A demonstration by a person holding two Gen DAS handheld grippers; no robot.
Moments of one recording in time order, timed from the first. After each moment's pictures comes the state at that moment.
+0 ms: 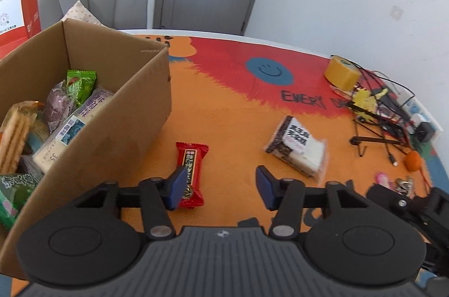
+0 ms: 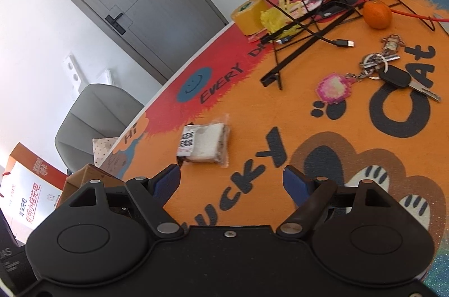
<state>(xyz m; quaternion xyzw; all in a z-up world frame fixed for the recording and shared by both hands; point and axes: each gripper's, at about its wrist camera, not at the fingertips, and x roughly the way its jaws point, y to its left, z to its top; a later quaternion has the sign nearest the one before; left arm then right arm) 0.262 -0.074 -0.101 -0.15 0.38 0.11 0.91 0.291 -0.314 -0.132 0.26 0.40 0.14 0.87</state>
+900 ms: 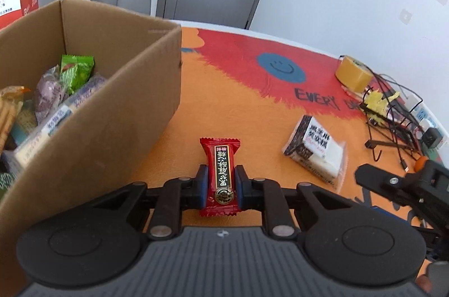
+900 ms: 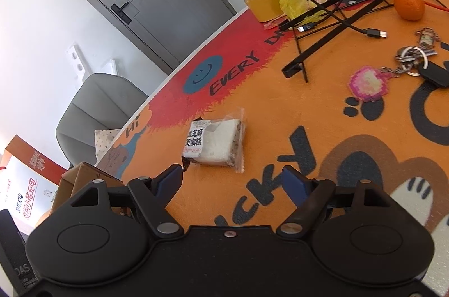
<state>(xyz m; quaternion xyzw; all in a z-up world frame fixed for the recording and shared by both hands) 0.271 -0.054 -0.118 -0.18 0.38 0.11 0.90 0.320 -0.282 -0.143 0.25 0.41 0.17 0.86</state>
